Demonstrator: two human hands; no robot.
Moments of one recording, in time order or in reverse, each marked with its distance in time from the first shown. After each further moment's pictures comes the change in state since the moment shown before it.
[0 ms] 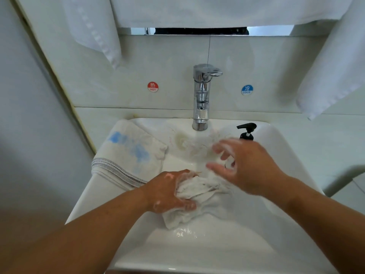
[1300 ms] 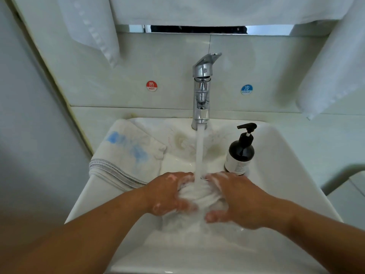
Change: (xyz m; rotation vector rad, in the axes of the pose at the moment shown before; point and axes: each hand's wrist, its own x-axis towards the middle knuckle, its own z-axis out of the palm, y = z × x) left_hand 0.005 -0.001 0.001 0.016 -0.007 0.073; right_hand -0.030 -0.007 0.035 -0.004 -0.539 0.075
